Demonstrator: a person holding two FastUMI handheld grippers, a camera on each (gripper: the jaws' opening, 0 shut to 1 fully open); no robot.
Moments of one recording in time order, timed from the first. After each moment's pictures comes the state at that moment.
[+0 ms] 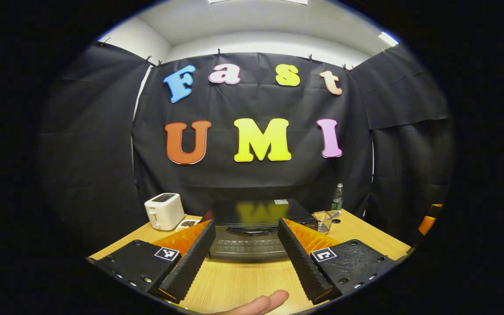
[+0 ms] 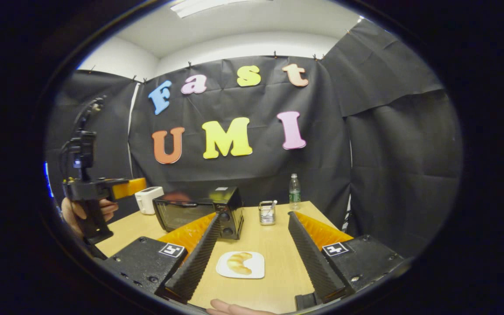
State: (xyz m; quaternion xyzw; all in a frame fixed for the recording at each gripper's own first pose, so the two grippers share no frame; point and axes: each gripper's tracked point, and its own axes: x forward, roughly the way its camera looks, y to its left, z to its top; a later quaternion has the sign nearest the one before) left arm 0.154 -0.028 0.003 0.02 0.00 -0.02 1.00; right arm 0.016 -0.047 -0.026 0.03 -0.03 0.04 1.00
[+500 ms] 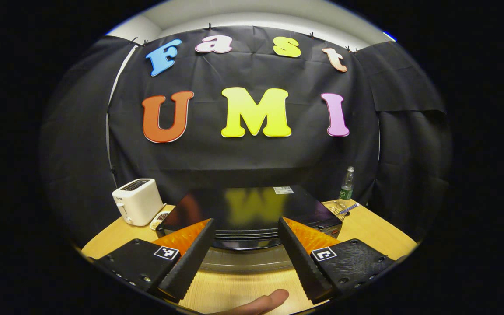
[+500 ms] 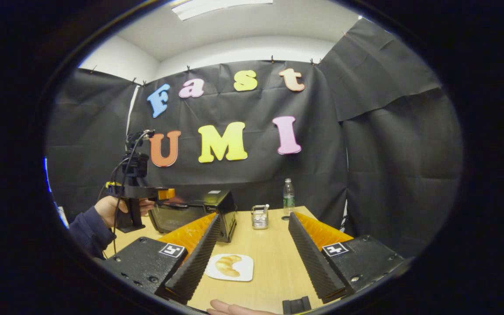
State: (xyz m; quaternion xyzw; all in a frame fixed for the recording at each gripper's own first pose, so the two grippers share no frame) left arm 0.272 -0.050 -0.049 0.04 0.07 -0.05 1.00; right arm 0.023 -0.076 -0.036 0.03 -0.04 0.02 1.00
